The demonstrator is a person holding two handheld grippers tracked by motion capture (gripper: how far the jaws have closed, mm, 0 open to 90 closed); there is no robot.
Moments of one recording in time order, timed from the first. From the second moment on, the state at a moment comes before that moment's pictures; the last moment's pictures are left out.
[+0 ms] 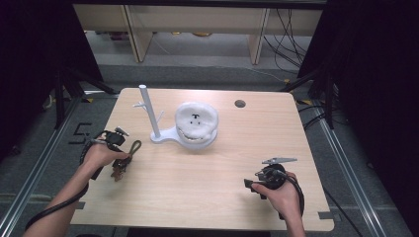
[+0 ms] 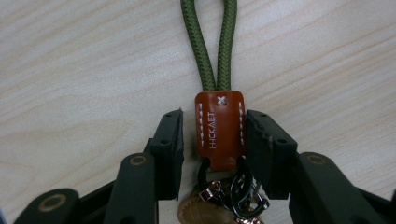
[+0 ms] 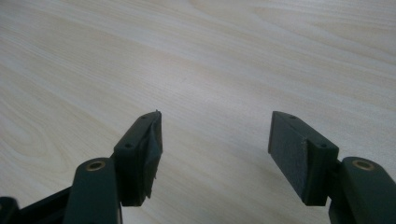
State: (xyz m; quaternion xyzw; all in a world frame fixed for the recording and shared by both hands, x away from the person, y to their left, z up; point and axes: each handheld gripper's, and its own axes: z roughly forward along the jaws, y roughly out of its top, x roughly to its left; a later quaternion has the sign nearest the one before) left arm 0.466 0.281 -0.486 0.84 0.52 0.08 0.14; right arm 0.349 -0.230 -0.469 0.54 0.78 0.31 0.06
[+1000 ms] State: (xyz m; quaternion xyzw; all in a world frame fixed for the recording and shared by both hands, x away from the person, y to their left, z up) left arm 0.449 0.289 -0.486 0.82 0.53 0.09 0.19; right arm 0.351 -0.232 -0.472 0.53 0.78 0.34 0.06
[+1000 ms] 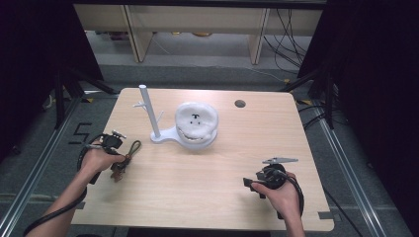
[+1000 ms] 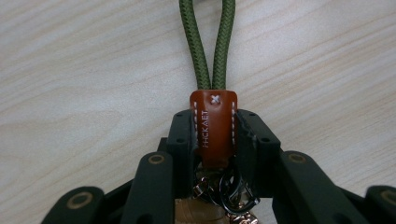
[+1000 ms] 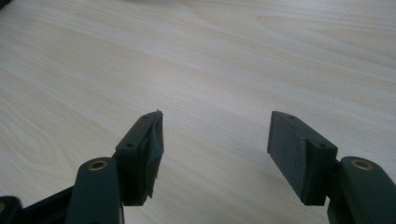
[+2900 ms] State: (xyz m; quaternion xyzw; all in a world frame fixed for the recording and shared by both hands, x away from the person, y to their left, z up) left arm 0.380 0.298 -0.440 0.71 0.51 0.23 0.43; right arm 0.351 -0.232 -0.473 0.53 0.77 0.35 0.06
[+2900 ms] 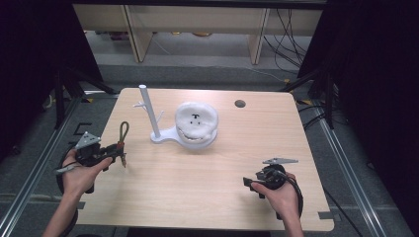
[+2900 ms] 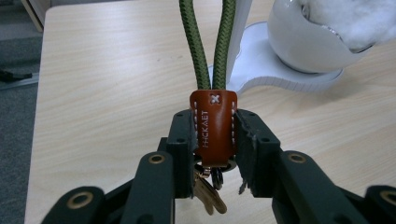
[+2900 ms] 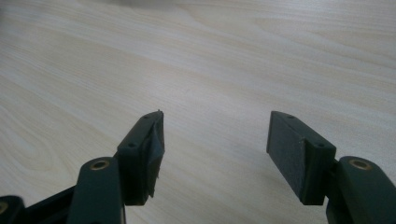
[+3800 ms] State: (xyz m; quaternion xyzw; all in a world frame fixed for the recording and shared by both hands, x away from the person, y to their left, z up) left arm 0.389 0.278 -0.397 0.71 0.47 0.26 0.46; right arm 0.351 -0.233 -0.475 0.53 0.76 0.37 0.05
